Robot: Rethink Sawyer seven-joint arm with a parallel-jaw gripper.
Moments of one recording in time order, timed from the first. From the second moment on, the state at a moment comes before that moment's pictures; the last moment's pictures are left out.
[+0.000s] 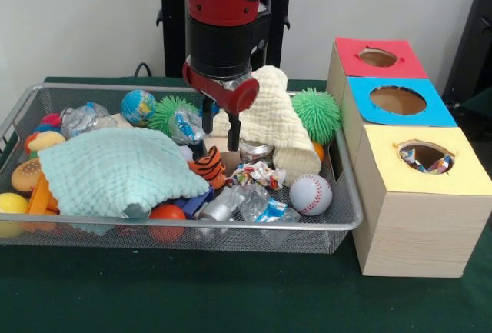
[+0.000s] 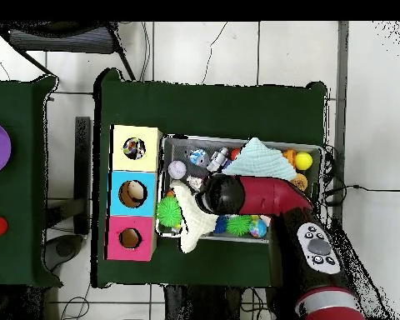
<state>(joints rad) -0.42 -0.58 0.14 1.66 -0.32 0.54 2.53</state>
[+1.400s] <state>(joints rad) -0.39 -0.44 0.17 1.65 -0.31 0.36 2.53</state>
